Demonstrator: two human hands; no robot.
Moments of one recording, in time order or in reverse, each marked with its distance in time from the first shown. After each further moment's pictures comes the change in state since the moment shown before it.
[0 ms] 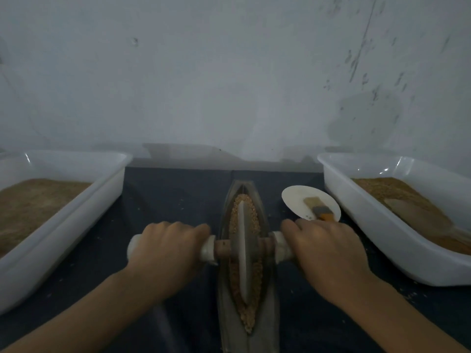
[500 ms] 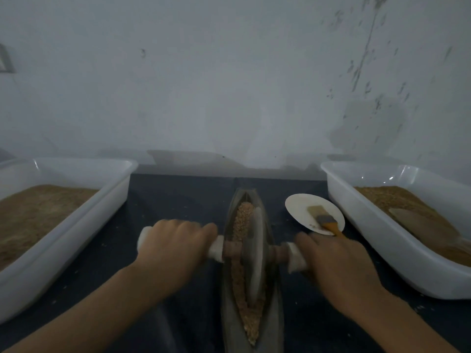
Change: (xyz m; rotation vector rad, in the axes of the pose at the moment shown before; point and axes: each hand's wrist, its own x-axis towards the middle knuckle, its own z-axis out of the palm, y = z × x) left_hand 0.014 0.004 -0.016 0.059 0.016 0.041; right_hand -0.008 0.016 0.021 0.080 -0.018 0.039
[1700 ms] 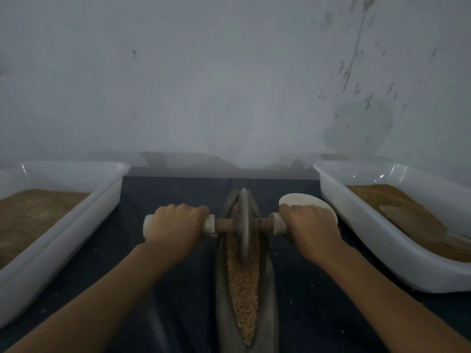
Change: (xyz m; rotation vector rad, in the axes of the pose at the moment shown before) left_hand 0.045 -0.011 0.022 -0.012 -0.063 -0.189; right_hand 0.057 0.015 0.017 -0.081 -0.163 0.073
